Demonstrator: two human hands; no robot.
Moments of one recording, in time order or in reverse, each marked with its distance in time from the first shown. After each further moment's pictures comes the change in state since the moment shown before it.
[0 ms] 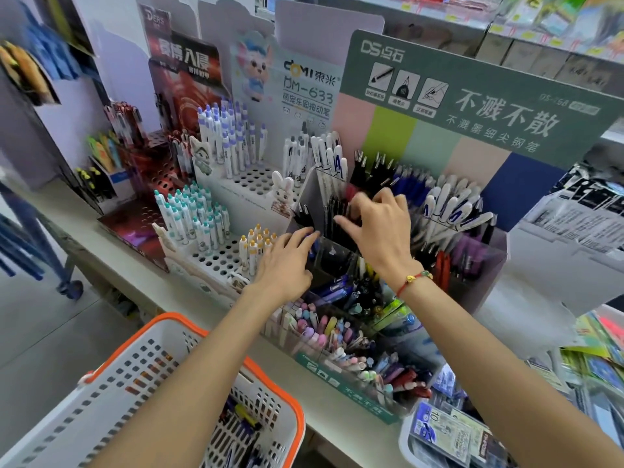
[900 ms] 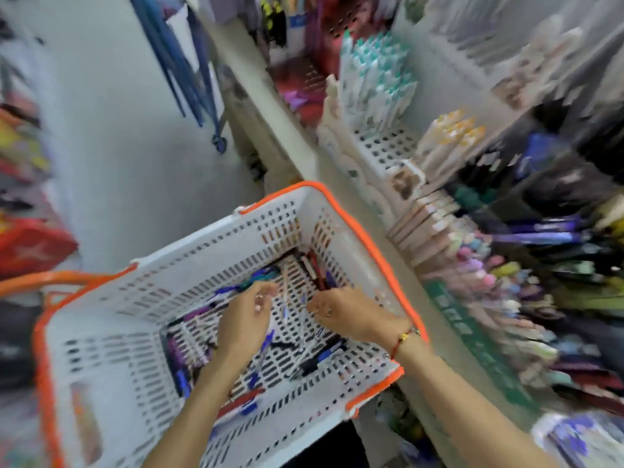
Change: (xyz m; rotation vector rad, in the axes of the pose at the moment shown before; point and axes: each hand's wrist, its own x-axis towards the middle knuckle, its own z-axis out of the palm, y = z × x) left_hand -0.283 -0.135 0.145 -0.604 0.249 -0.961; right_hand -0.207 -0.192 0.103 0.574 -1.416 -0.505
